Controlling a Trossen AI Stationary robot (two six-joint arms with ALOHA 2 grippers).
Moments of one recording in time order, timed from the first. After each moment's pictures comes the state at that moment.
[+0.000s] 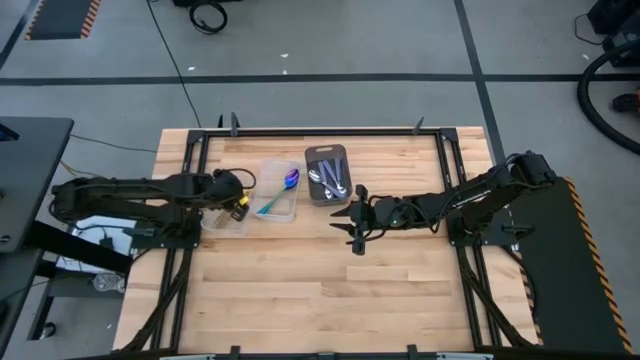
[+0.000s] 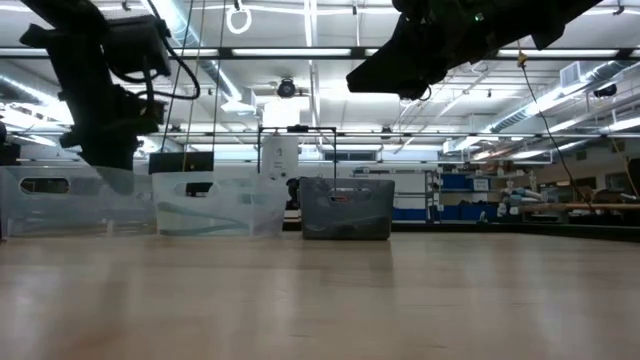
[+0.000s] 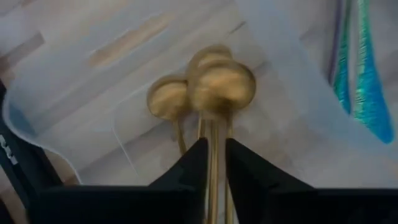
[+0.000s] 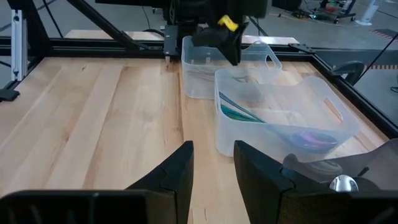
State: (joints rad) left arm 0.20 0.96 0.53 -0.80 -0.35 -0.70; right arm 0.18 1.44 0.74 0.35 0.29 0.03
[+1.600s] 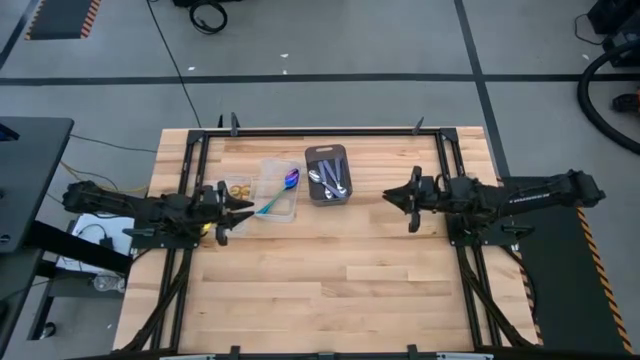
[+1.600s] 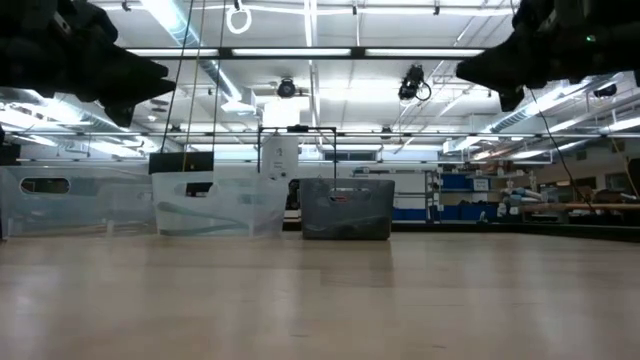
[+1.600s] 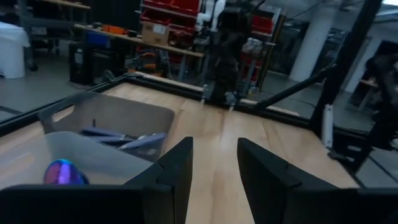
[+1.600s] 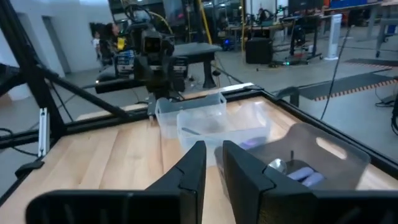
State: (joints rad) left arm -0.19 0.25 0.06 0.20 -0.36 -0.23; right arm 0.04 0.59 0.21 0.35 0.21 0.14
